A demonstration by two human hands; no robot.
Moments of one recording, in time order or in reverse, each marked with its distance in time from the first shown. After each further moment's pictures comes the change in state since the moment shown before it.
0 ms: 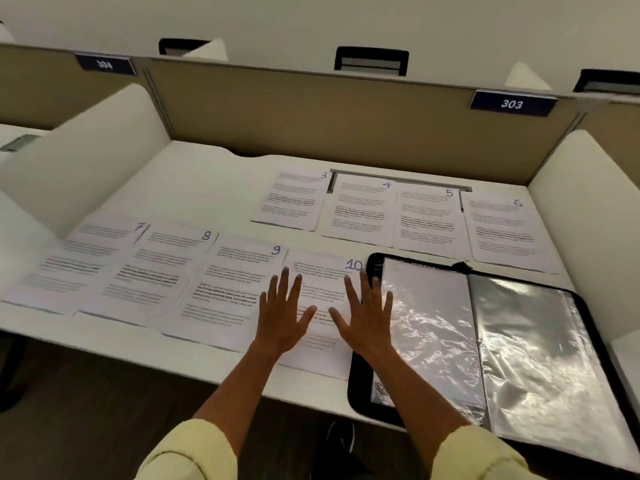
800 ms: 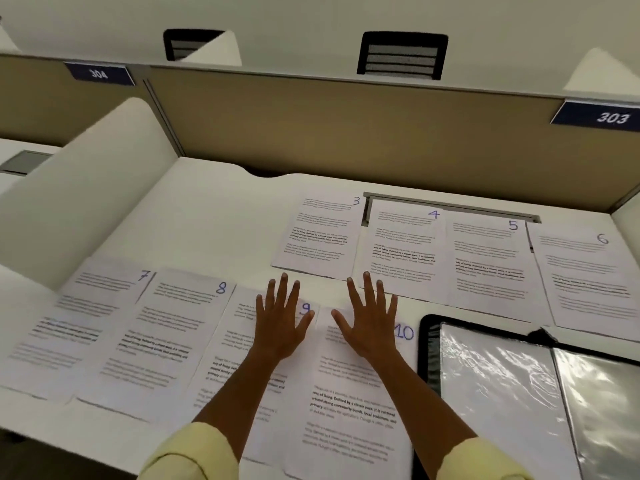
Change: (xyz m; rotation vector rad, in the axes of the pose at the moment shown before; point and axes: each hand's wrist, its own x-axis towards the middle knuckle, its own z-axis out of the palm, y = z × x) left_hand 0.162 -0.111 -0.006 0.070 -0.052 -0.047; right_hand 0.179 -0.057 0.056 0.027 -0.049 0.008
